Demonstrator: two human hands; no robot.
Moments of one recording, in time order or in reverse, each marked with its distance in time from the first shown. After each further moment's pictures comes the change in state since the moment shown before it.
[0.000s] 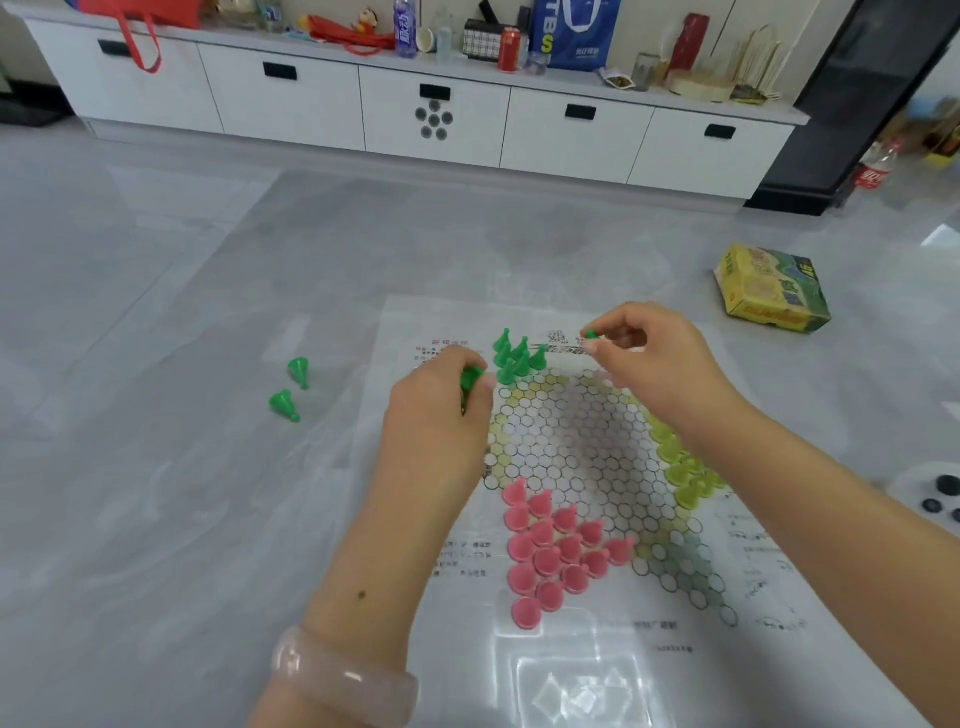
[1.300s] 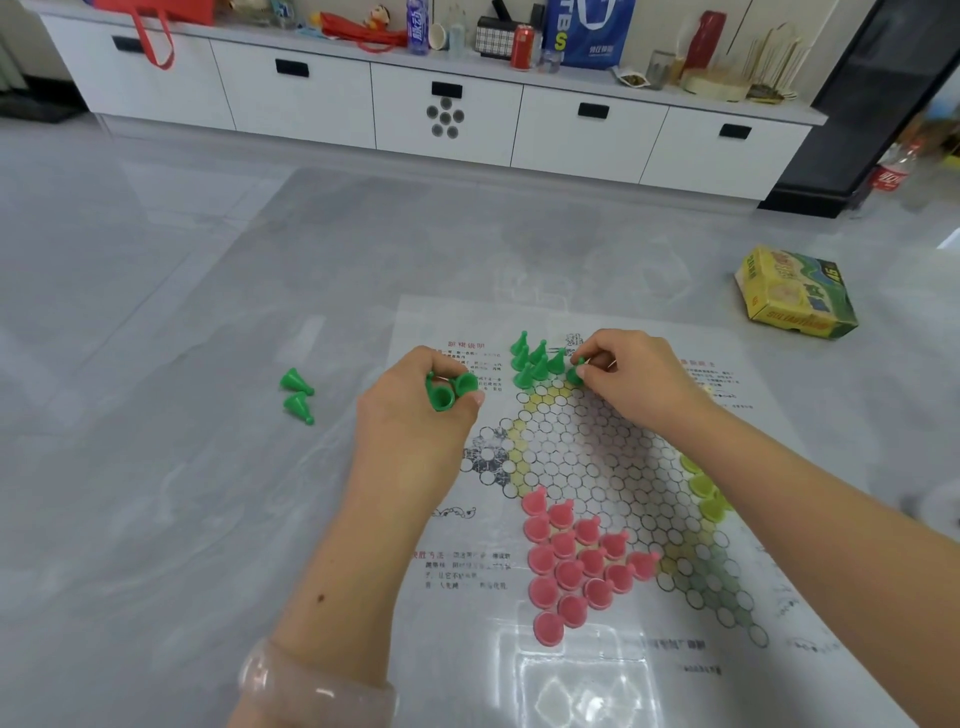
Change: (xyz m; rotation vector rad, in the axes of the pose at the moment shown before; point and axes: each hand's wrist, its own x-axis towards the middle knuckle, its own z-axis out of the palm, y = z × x) left_hand 0.006 -0.013 -0.018 -0.153 0.009 -0.219; right_hand 0.022 0.013 0.029 -0.339 -0.146 -0.036
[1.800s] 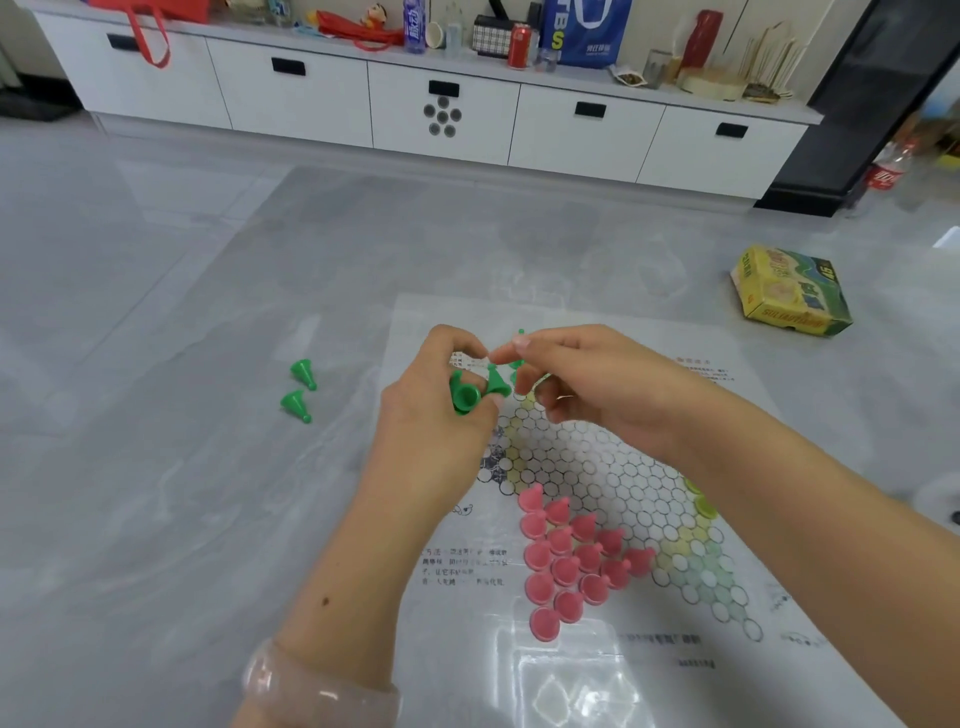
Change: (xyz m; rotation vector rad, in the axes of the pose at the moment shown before) left_hand -0.005 0.004 0.004 -0.018 -0.127 0.114; right_hand -0.033 -0.060 -0.019 0.636 -0.396 0.125
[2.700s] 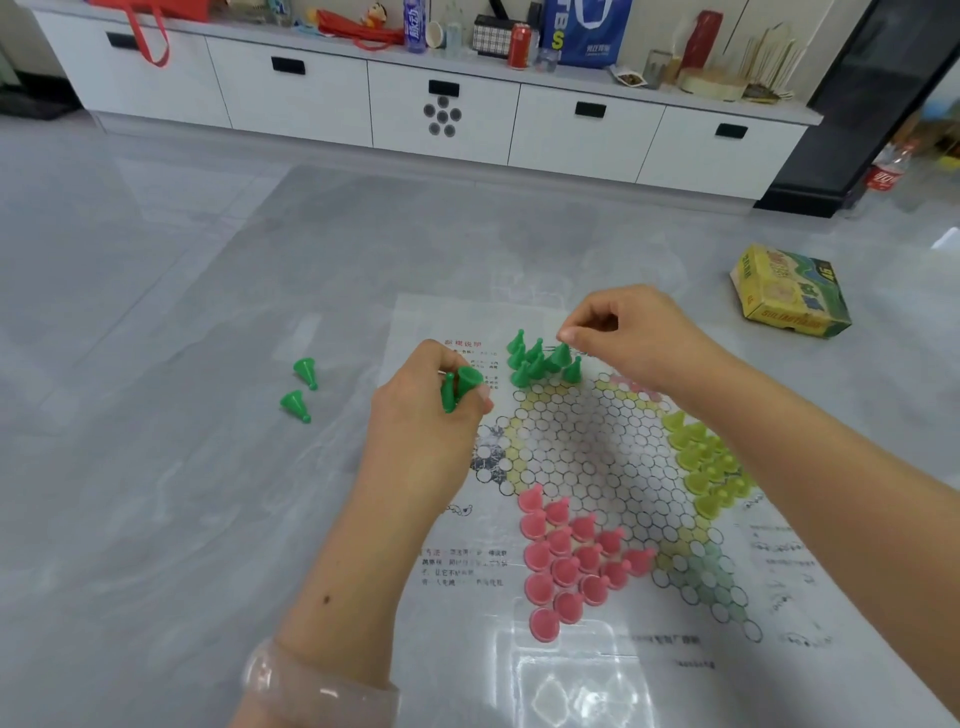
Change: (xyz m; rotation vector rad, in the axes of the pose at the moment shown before) left_hand 0.003 -0.004 0.000 0.044 0.053 -0.061; right_hand 0.020 0.008 -0.036 -0.480 0.293 -0.180
